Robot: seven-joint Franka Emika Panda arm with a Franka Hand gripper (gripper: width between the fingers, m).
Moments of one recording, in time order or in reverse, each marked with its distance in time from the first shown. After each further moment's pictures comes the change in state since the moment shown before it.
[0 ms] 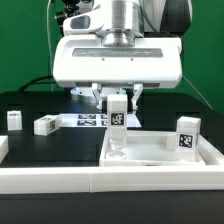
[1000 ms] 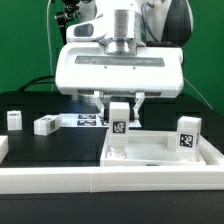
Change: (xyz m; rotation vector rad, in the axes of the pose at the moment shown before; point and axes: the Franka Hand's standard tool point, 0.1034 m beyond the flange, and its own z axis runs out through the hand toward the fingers) arm -0.008 -0.006 0.014 -0.010 0.024 -0.032
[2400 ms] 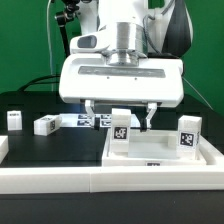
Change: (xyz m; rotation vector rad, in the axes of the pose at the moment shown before) arm -0.011 -0.001 0.004 -0.003 -0.004 -0.007
